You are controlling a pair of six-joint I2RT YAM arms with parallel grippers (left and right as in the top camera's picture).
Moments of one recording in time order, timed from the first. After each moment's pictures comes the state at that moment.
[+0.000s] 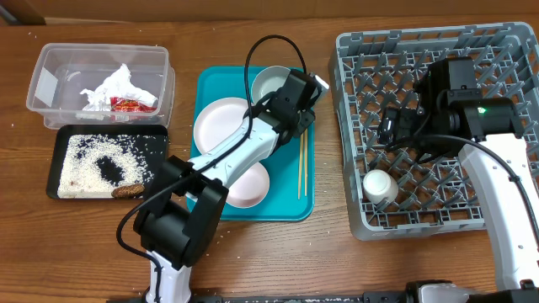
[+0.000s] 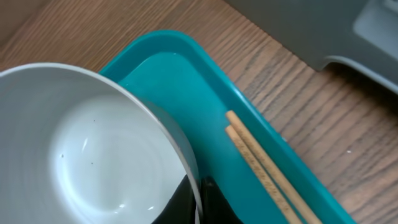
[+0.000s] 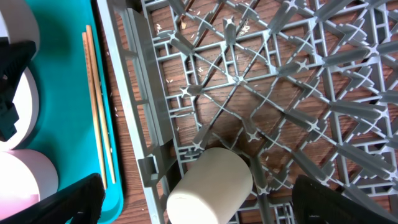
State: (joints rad) left arm -0.59 2.03 1.44 -0.29 -0.19 0.22; right arm 0.06 1.46 1.39 -1.16 -0.08 0.25
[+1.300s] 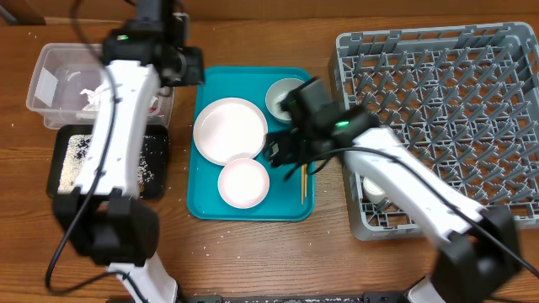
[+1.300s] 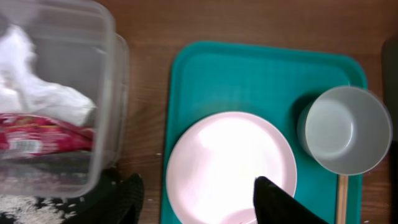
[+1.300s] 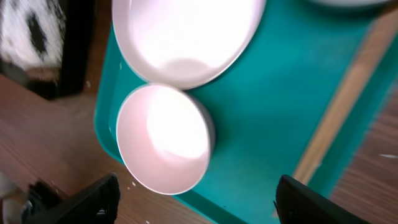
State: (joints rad) left arm -0.06 1.90 1.93 -1.10 0.06 -0.15; right arm 0.62 1.74 1.39 -0.82 -0.30 0.41
